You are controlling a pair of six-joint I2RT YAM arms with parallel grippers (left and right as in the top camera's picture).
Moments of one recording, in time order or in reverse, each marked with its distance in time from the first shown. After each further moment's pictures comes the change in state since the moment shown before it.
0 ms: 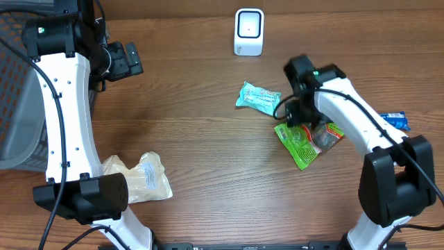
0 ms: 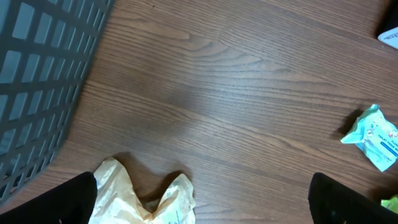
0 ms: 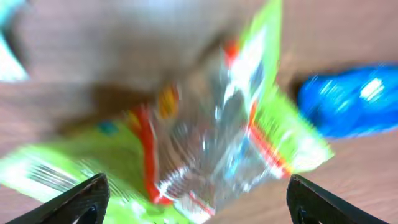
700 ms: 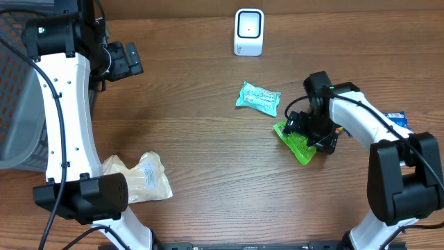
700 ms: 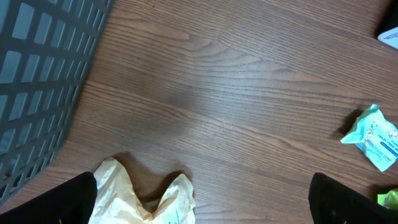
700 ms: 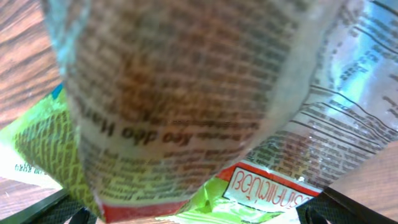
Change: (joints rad) left arm 0.000 0.000 0.000 0.000 0.000 0.000; right arm -0.126 -0.013 -0.258 0.182 -0.430 0.280
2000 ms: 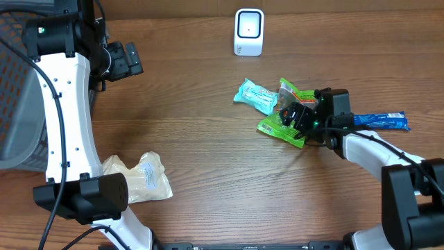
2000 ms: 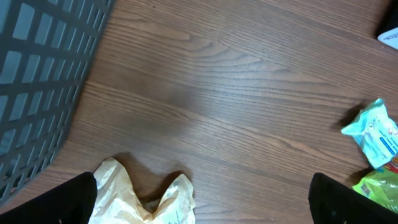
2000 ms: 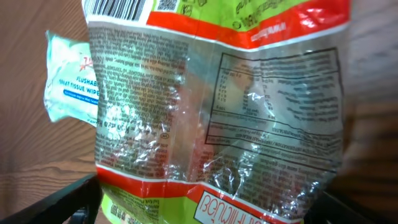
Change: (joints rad) left arm 0.000 0.000 0.000 0.001 0.000 0.000; right arm -0.057 -0.169 -0.437 0.926 -0.177 0.006
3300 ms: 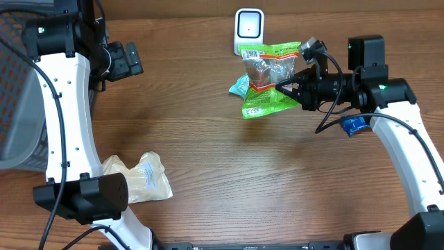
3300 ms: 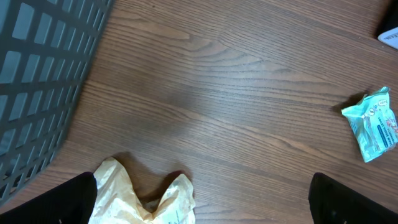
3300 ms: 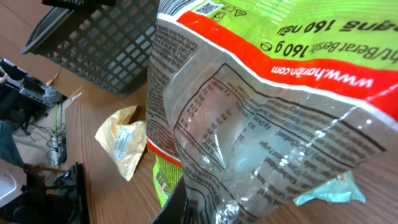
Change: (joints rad) left arm 0.000 0.000 0.000 -0.001 0.000 0.000; right arm -0.045 -0.155 0.543 -0.595 -0.621 -0.832
